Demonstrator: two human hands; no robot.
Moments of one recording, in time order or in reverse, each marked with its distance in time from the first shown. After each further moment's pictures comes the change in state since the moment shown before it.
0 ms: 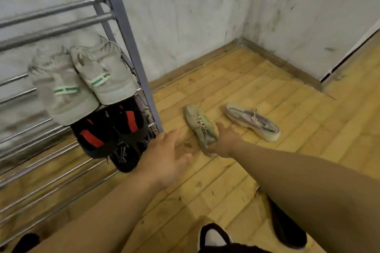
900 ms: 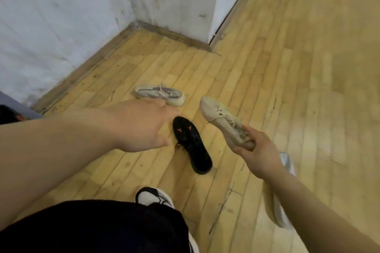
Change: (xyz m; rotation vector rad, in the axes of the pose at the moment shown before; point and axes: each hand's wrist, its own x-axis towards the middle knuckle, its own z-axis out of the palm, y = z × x) left_hand -0.078 0.253 -0.008 0.826 -0.407 0.784; right_hand -0.303 0.276 0.039 0.622 0.591 0.355
